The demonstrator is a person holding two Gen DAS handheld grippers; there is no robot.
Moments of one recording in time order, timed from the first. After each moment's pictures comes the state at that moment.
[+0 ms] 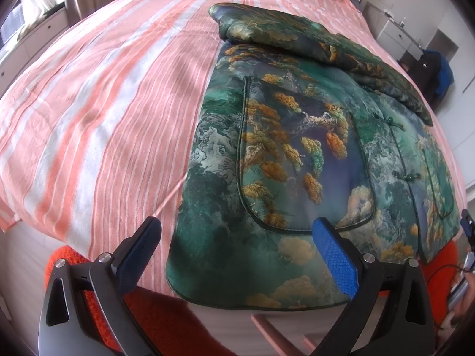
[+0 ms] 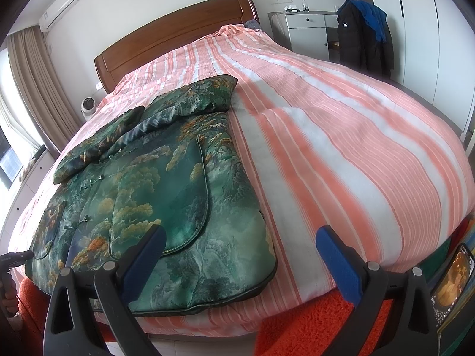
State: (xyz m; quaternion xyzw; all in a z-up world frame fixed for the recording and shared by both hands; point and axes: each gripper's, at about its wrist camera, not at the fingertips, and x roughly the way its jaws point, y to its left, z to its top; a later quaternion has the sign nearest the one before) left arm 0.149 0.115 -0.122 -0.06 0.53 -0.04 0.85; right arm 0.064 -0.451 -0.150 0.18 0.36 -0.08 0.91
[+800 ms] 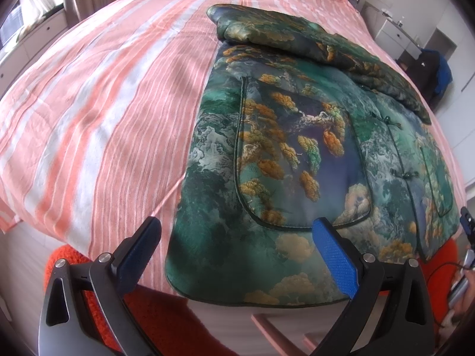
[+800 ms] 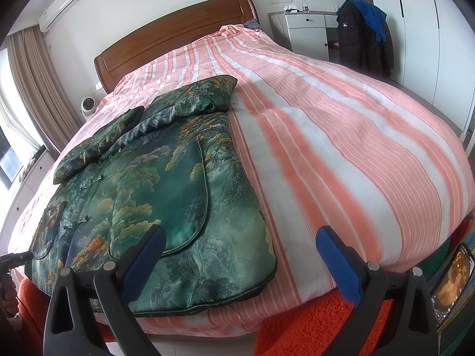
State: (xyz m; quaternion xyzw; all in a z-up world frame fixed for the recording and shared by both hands) left arm 0.146 0.115 -0.120 -0.06 0.52 -0.04 0.85; right arm 0.064 -0.451 -0.151 0.18 0.36 -0.09 0.91
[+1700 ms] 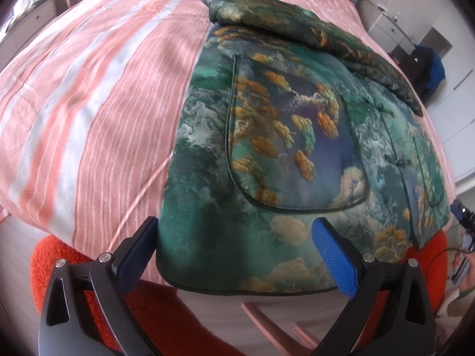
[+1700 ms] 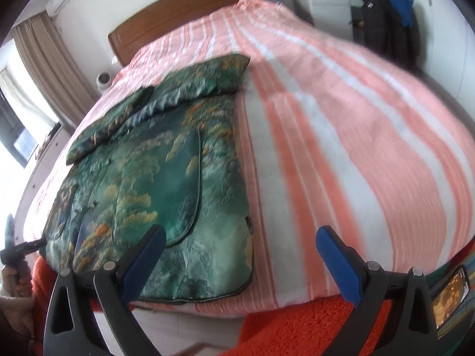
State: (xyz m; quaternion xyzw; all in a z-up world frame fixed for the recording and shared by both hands) left arm 0.144 0.114 -0.133 -0.07 0.55 -0.07 0.83; right arm 0.088 -0.483 -0.146 0.18 0.44 0.00 0.88
